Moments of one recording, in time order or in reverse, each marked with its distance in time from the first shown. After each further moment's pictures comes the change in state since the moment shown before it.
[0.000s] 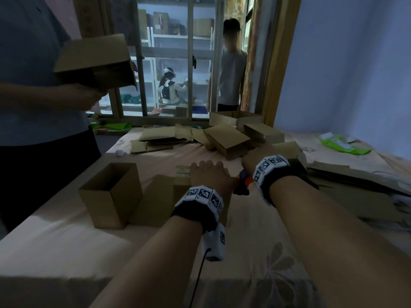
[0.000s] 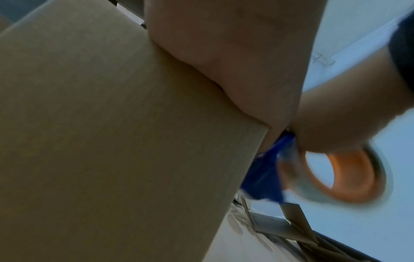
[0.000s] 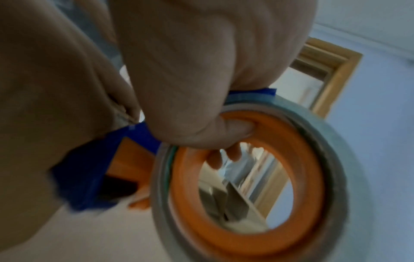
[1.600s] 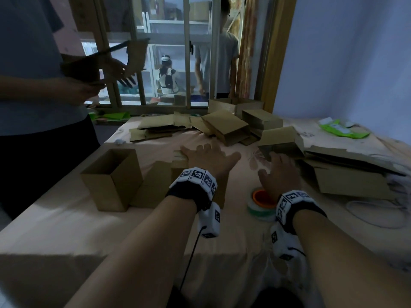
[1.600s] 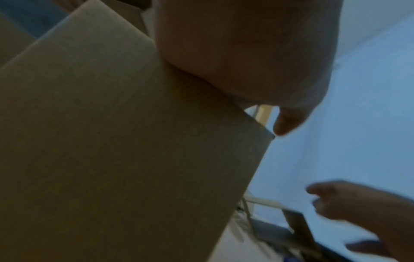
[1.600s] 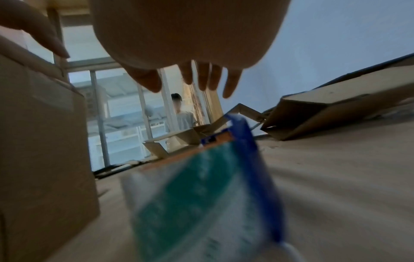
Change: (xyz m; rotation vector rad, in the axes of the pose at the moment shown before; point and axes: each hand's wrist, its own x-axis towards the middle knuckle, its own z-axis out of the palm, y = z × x) left_hand -0.005 0.000 -0.003 -0.148 -0.078 -0.039; right_hand -0.058 0.073 0.068 0.251 0.300 0.066
